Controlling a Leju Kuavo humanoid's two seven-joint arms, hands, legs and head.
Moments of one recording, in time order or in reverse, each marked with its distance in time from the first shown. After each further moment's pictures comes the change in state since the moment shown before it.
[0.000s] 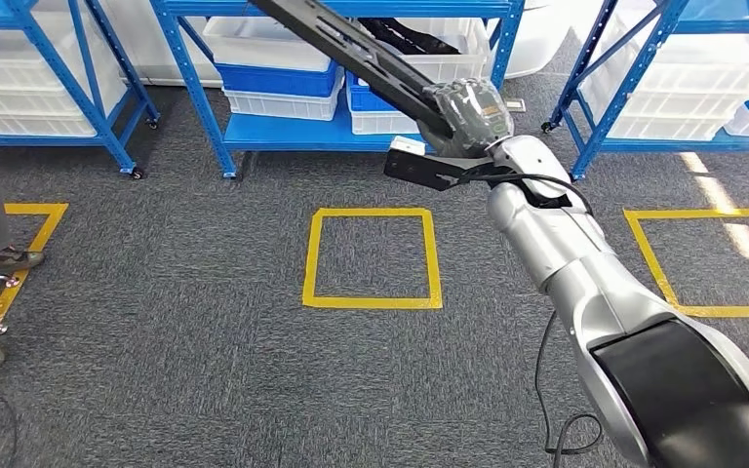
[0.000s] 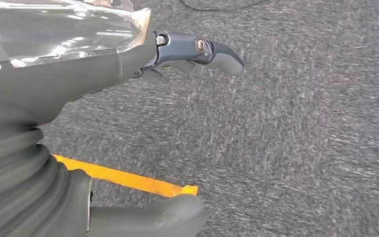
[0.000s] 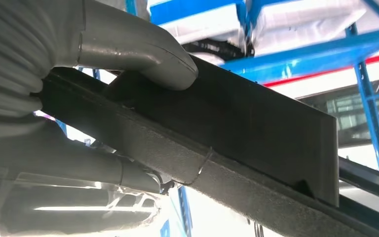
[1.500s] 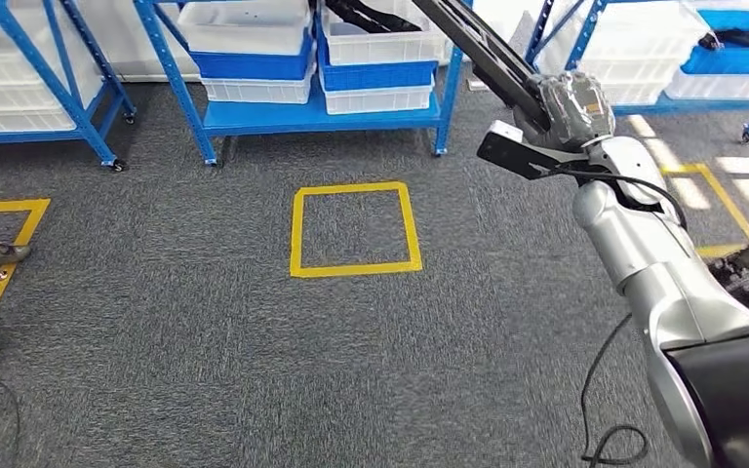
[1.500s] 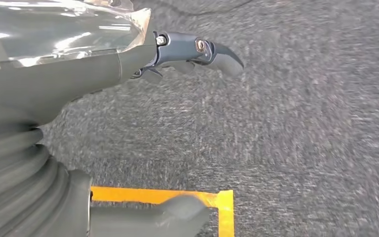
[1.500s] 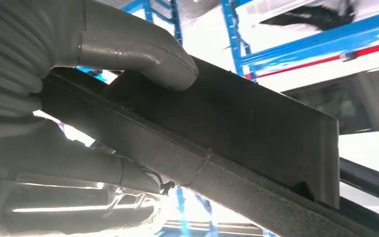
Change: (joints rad) left arm -0.021 -0.018 -0.014 0.000 -0.072 0.015 0.026; right arm 0.009 -0.191 -0.044 0.000 -0.042 -0.051 -0.012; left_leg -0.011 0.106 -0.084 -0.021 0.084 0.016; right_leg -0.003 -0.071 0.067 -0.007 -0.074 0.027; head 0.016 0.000
